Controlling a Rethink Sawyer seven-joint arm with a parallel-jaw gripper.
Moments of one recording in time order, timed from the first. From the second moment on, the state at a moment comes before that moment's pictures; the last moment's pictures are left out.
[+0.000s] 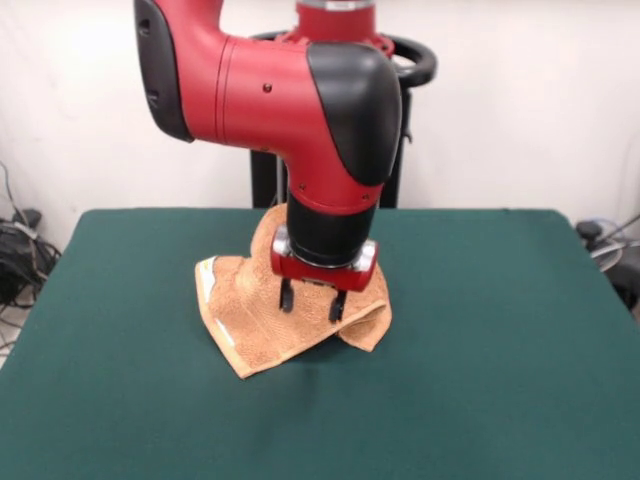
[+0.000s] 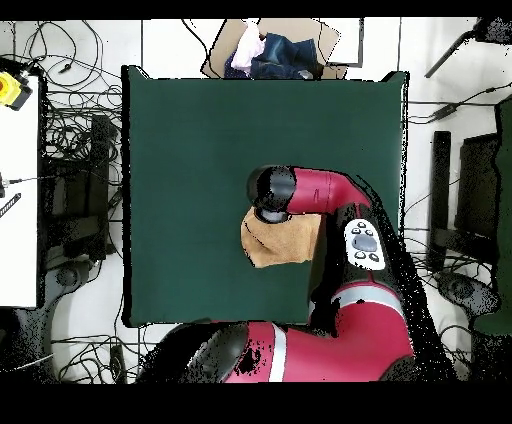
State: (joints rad) arm -0.29 -0.46 0.03 1.47 -0.22 0.77 1.80
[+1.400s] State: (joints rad) arm -0.32 -0.44 0.02 1.47 -0.22 0.91 1.80
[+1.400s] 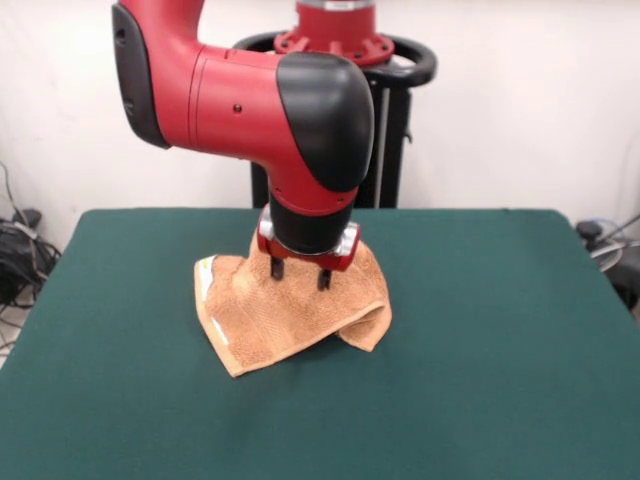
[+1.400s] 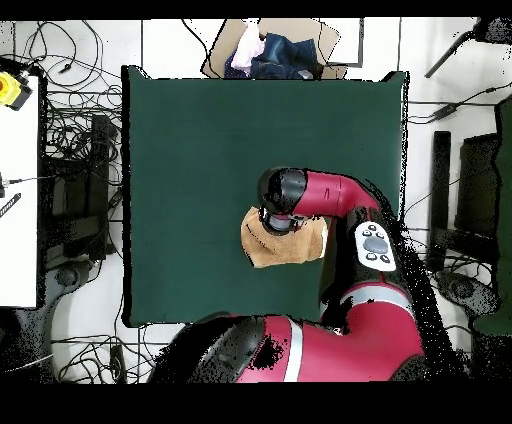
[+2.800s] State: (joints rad) arm -0.32 -0.44 0.02 1.47 -0.22 0.91 1.80
